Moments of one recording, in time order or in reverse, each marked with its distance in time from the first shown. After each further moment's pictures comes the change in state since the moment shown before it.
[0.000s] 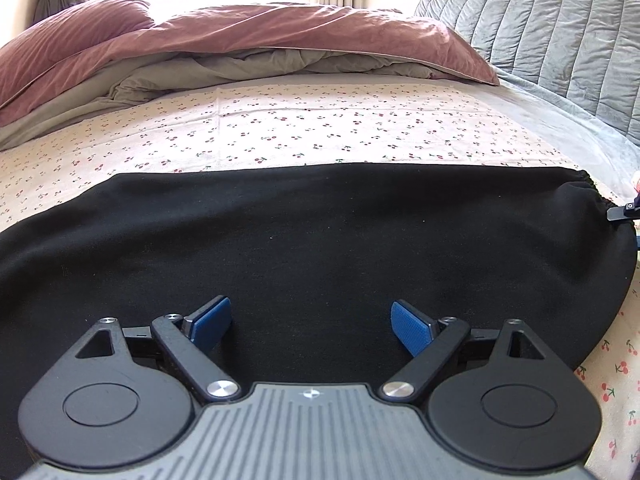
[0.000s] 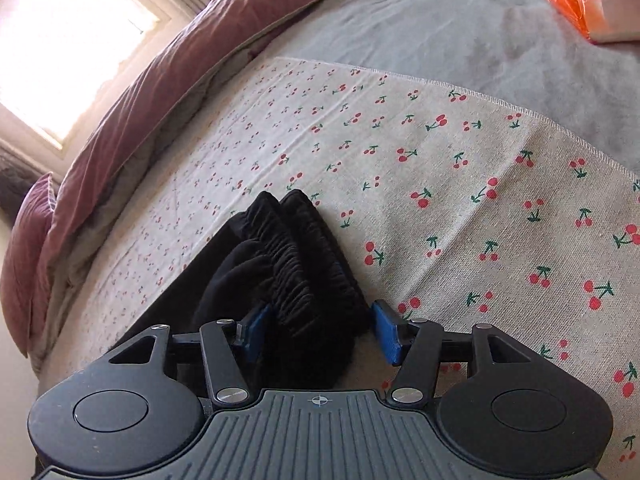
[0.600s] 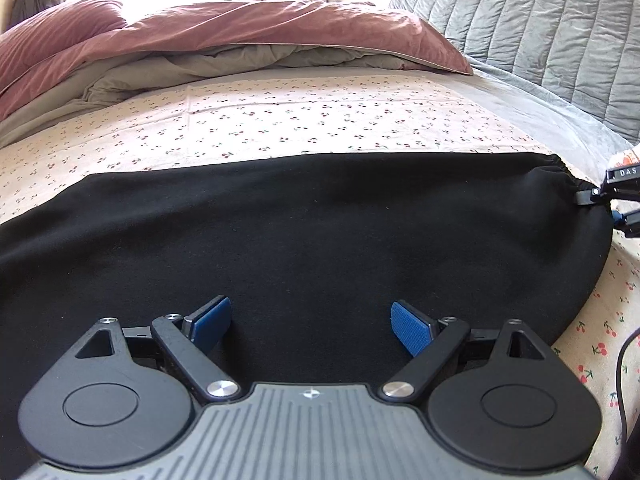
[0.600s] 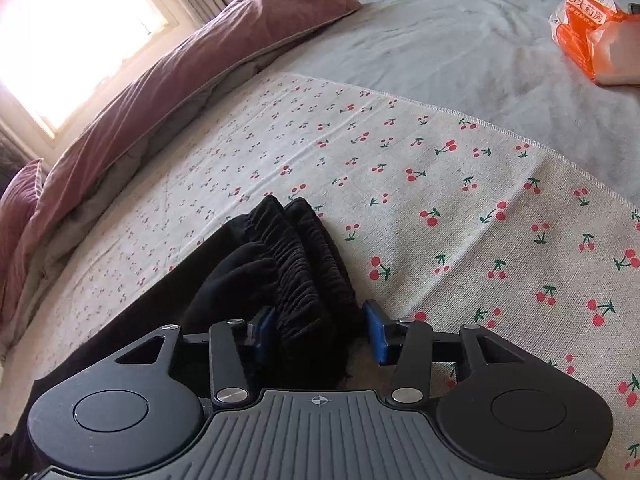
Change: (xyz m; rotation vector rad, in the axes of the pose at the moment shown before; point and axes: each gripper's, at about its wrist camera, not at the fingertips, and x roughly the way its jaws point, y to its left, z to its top) left arm 0.002 -0.005 0.002 0.001 0.024 -0.051; right arm 0.008 0.013 -0.008 -0.072 -0.084 -0.051
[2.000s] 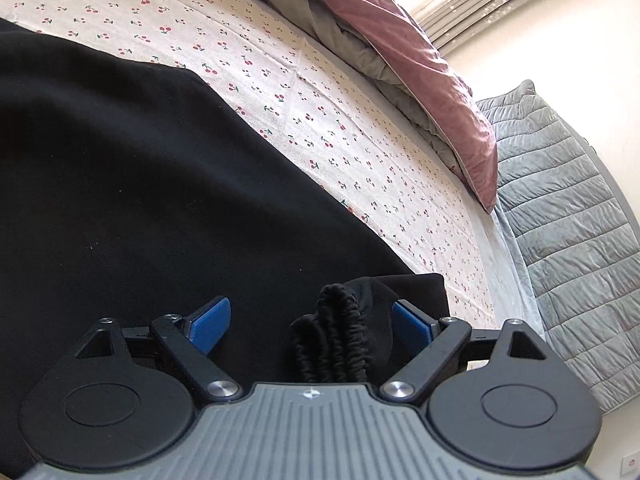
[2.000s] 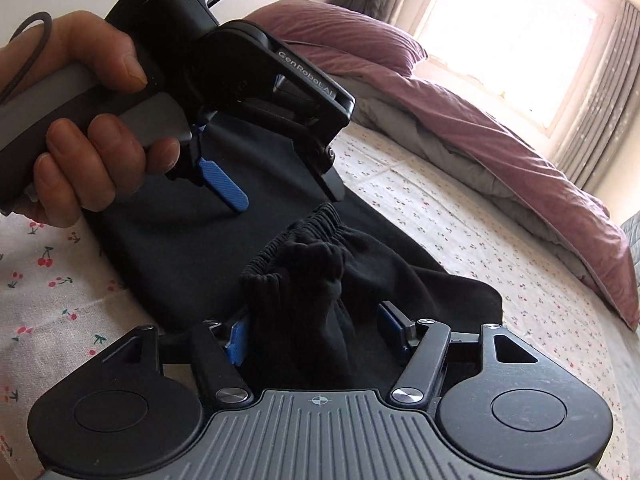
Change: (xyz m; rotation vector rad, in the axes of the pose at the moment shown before) left arm -0.008 0.100 0.014 -0.712 0.068 -0.277; right arm -0.035 0.233 -0.220 -1.342 -0.123 0.270
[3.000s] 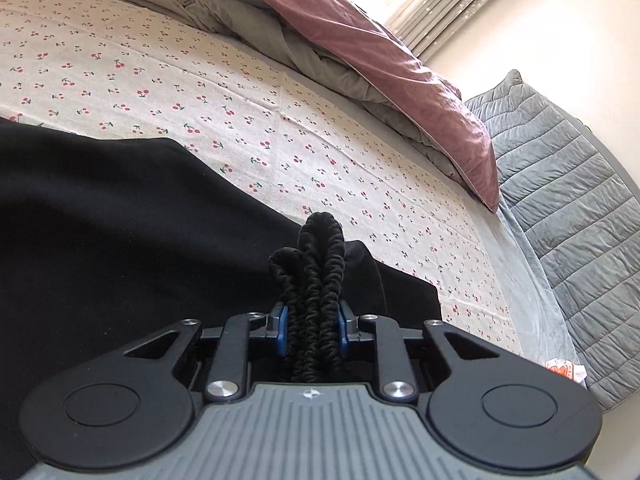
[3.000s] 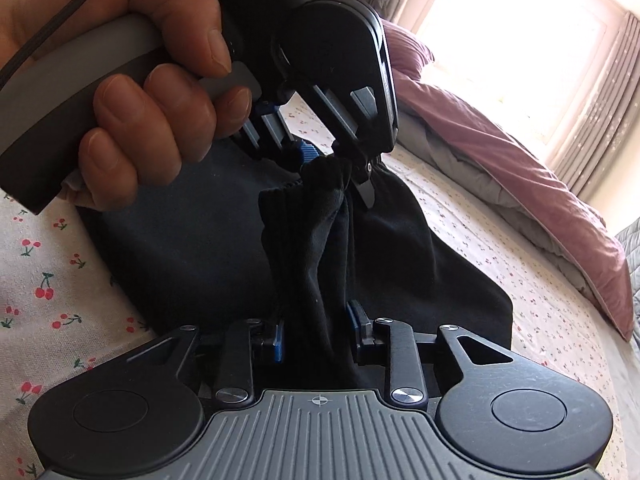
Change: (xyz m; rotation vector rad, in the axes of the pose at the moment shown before) left arm -0.011 -0.008 0.024 0.143 -0.076 0.055; right arm 0.029 0.042 0.026 -0.038 0.004 -0.050
